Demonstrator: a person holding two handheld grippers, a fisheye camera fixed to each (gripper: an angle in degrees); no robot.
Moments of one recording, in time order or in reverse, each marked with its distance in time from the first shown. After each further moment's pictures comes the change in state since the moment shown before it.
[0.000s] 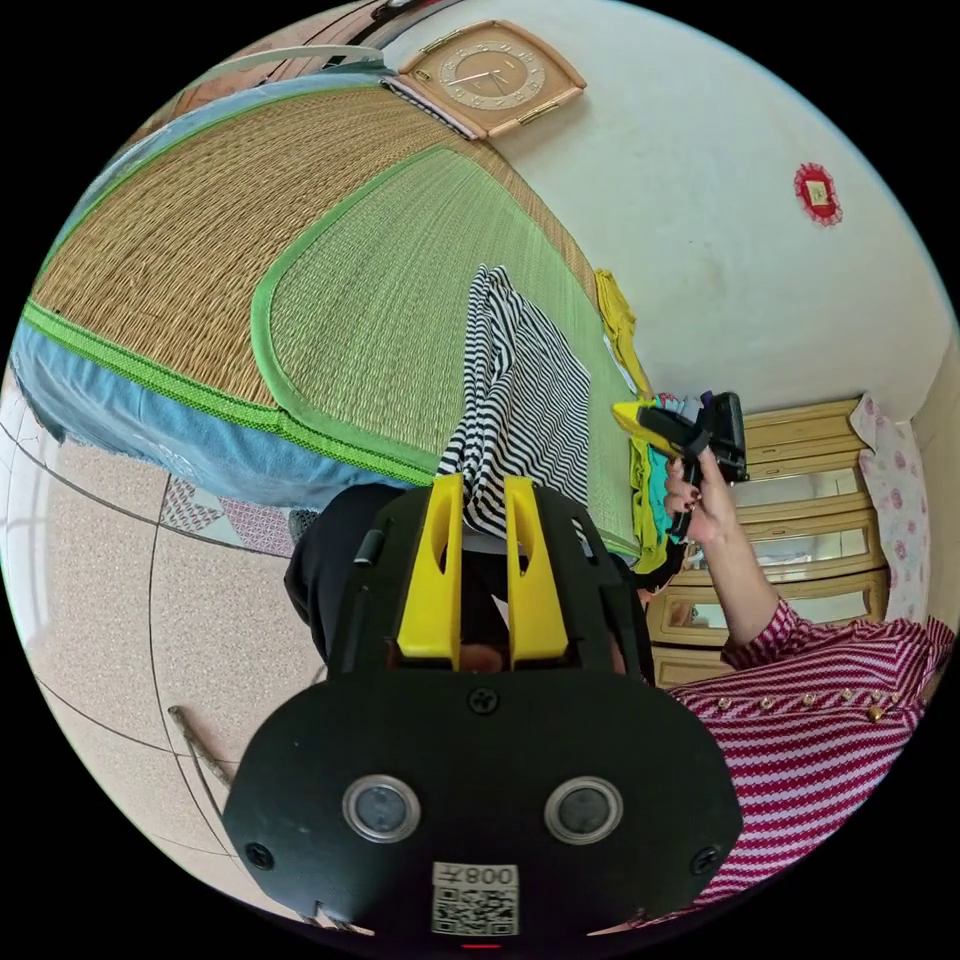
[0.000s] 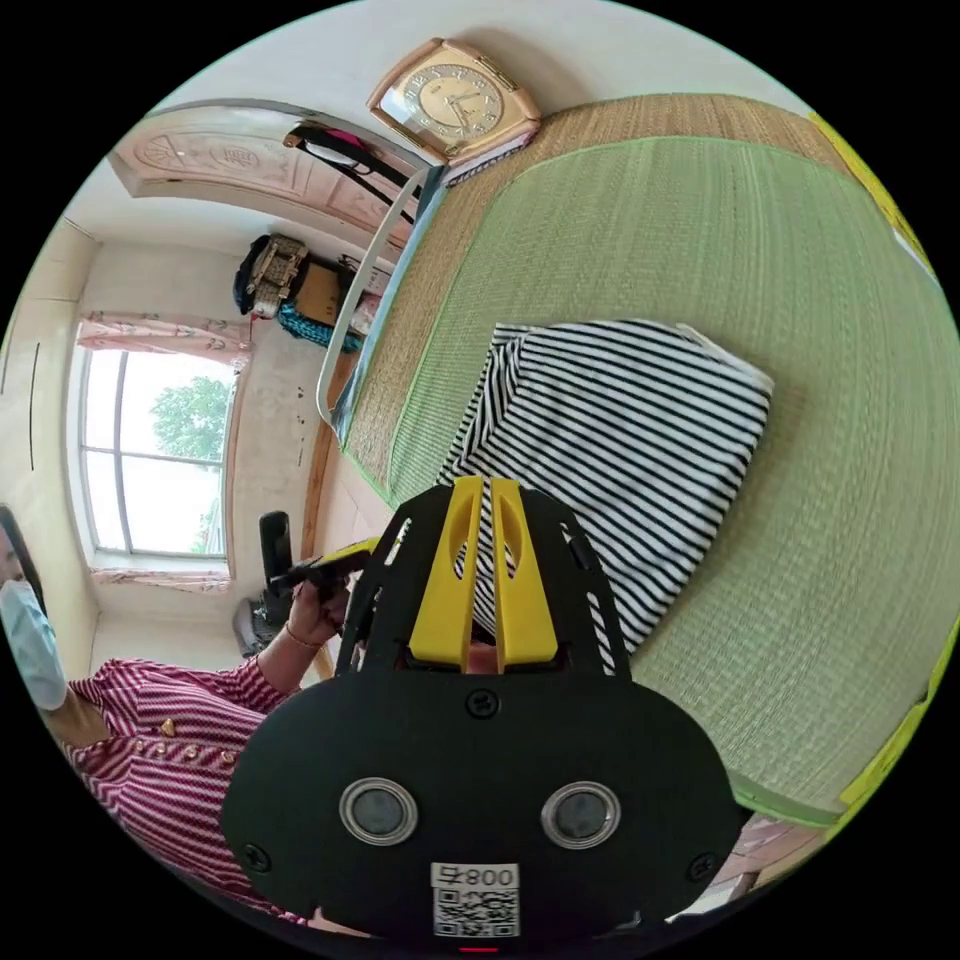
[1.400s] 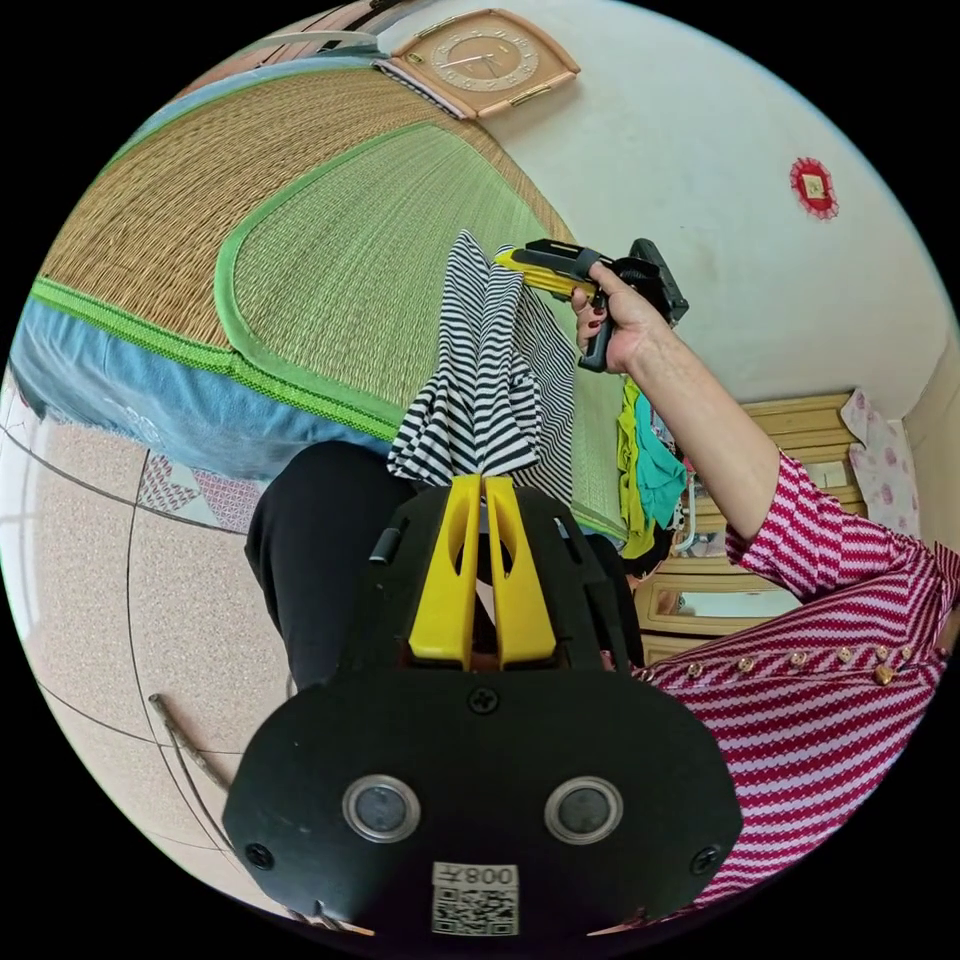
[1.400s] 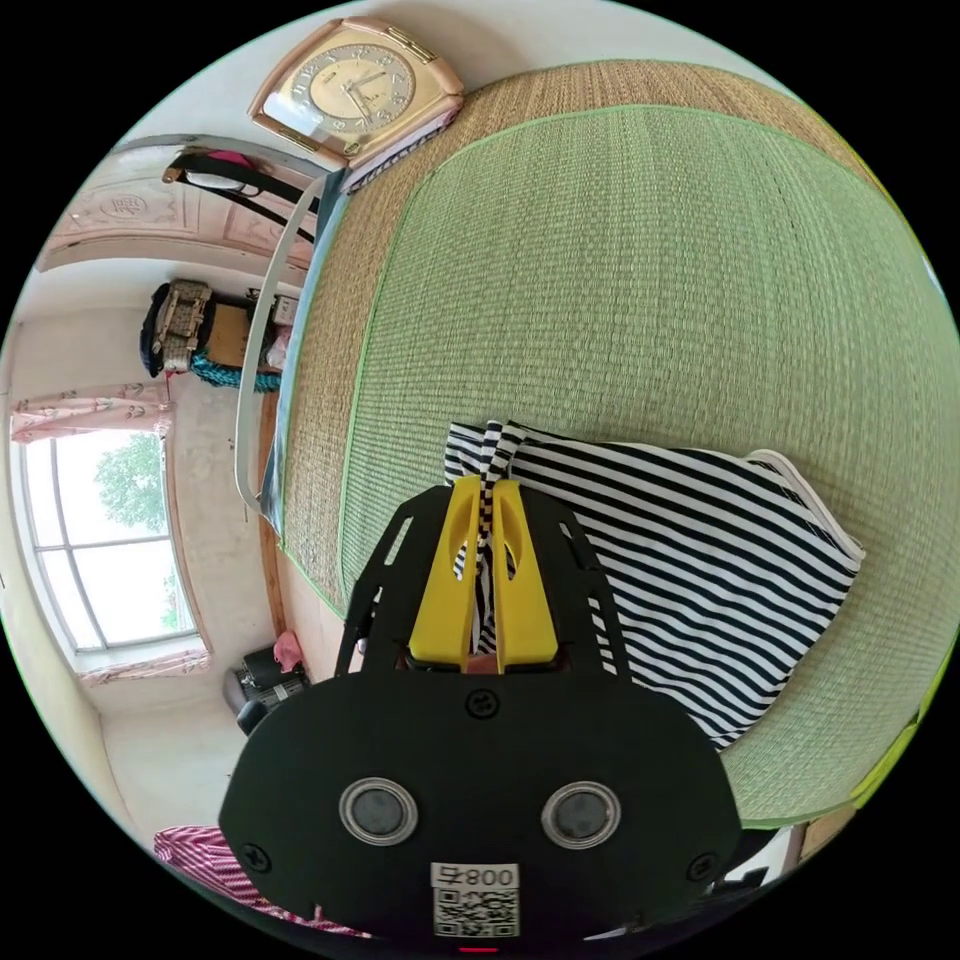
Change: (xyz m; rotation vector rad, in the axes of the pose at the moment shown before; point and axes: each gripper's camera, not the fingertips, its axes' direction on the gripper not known) left arm 0.040 0.014 0.004 -0.020 0.023 -0.009; right arm -0.065 -0.180 0.088 -0.013 0.173 0.133
